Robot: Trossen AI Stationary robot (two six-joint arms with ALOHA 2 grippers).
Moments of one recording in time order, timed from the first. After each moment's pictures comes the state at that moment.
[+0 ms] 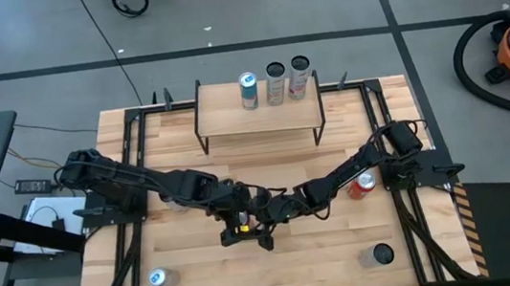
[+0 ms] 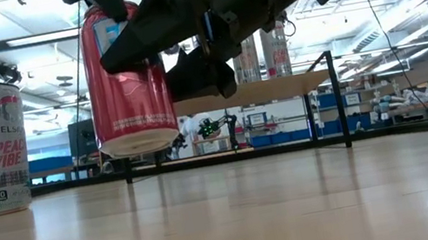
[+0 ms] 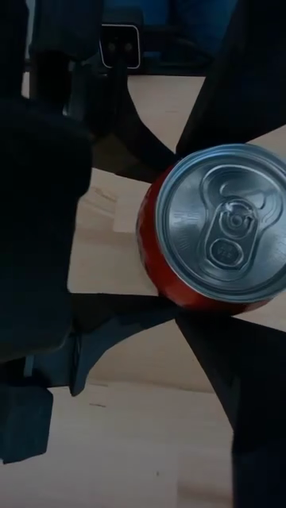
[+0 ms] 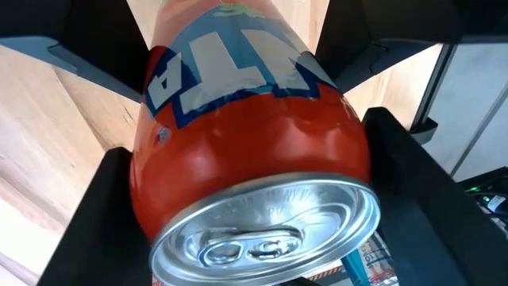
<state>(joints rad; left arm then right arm) -0.27 1.62 1.31 -0.72 0.05 -0.40 0.29 1.98 1.15 0.36 0.18 0.44</state>
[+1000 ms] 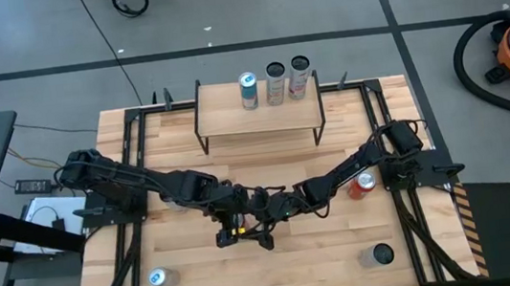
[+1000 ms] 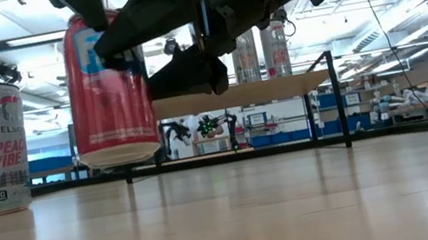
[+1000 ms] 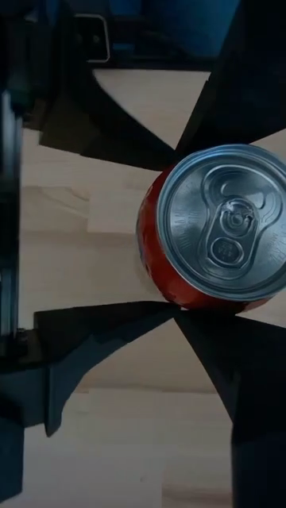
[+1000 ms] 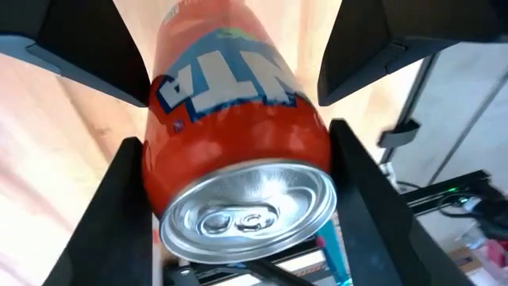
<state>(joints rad) -0.26 1.62 1.31 -0.78 0.07 -0.36 0.29 1.98 1.16 0.38 0.10 0.40</state>
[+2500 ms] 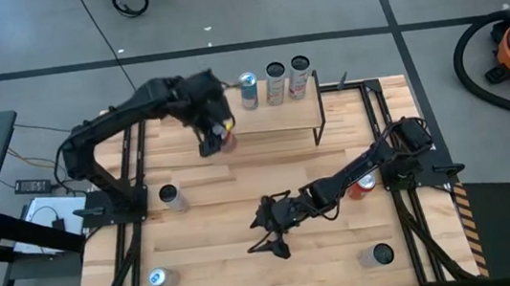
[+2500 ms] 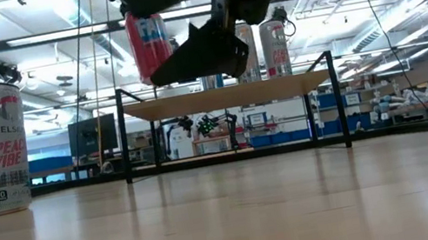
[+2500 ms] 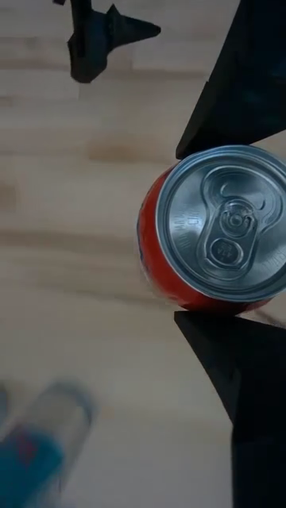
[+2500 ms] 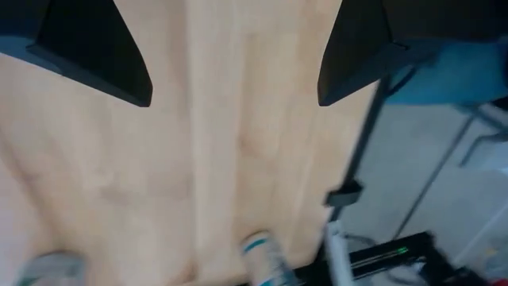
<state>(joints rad) 0.35 1.62 1.81 -1.26 0.11 0.24 0.33 1.90 1.15 0.20 0.02 0.39</state>
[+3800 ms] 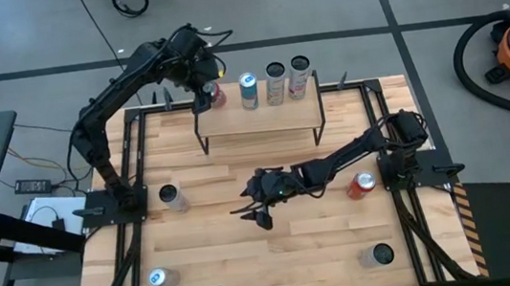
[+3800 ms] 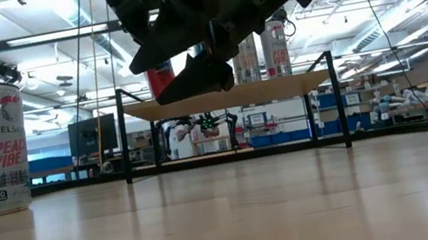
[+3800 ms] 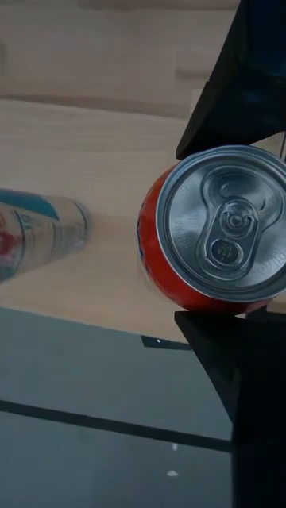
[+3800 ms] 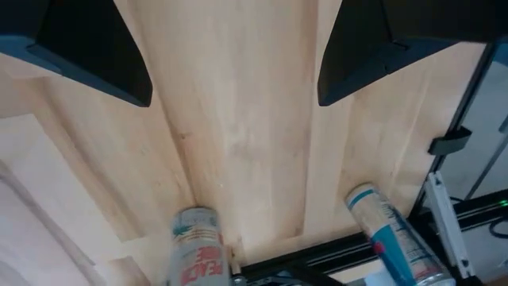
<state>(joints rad) 0.67 1.76 1.96 -1.22 0.11 0.57 0.16 1.90 1.15 0.21 0.06 0.34</state>
